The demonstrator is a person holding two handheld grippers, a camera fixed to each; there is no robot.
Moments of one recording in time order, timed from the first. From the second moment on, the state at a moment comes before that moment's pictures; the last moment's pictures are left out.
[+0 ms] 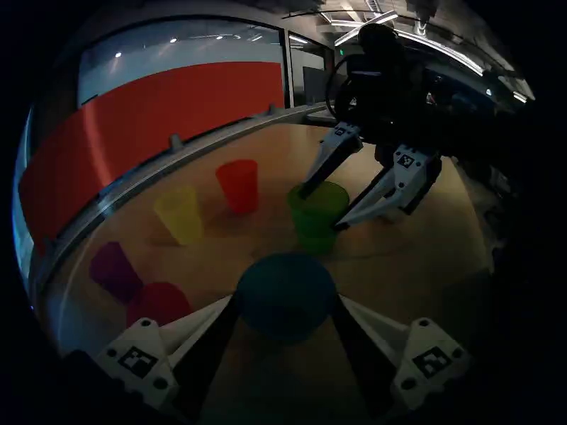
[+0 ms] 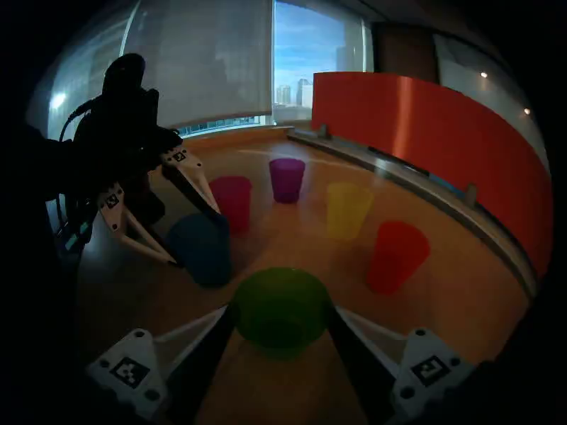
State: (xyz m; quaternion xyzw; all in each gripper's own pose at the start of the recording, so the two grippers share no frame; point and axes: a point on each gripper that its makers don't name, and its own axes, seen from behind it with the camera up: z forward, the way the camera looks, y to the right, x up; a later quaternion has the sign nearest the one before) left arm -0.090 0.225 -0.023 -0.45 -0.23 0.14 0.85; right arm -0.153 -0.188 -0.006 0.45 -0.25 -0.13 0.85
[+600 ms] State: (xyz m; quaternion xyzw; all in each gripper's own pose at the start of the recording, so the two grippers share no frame) left arm -0.102 0.217 -0.029 -0.44 -0.25 0.14 0.85; right arm -0.161 -0.179 -0.012 0.43 -0.27 -0.13 0.85
